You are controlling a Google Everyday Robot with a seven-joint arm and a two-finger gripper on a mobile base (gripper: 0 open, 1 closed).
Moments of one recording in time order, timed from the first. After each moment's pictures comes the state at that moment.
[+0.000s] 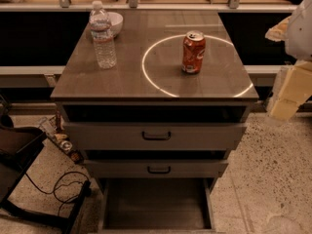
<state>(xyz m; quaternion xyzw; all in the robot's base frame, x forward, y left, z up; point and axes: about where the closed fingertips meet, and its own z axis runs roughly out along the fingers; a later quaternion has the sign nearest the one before) 0.438 -0.214 0.985 -0.60 0.78 -0.04 0.17</state>
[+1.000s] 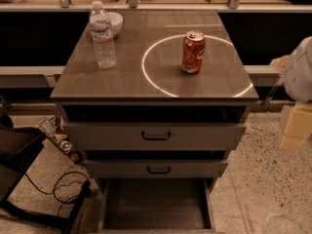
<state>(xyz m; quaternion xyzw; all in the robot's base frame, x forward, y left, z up) 0.426 -0.248 0.924 -0.62 0.76 -0.11 0.12</state>
